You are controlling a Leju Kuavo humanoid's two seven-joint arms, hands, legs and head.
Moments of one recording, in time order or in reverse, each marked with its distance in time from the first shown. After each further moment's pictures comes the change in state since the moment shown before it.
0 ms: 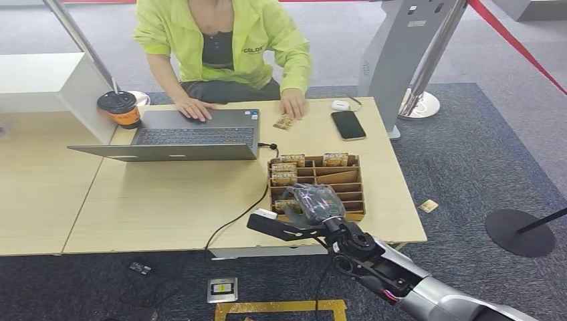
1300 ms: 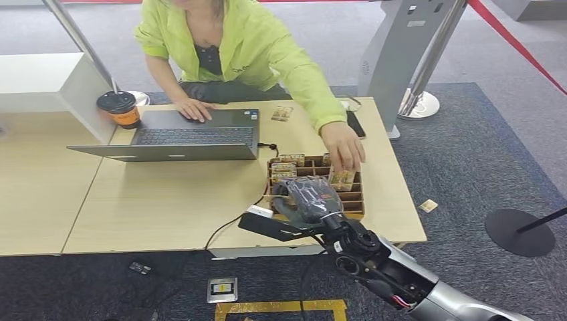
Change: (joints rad) left arm 0.001 0.000 0.000 0.000 0.002 -0.005 -0.004; right arm 0.045 -0.037 -0.028 -0.283 -0.009 0.073 0.001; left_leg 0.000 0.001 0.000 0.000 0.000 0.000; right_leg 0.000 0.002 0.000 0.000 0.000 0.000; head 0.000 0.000
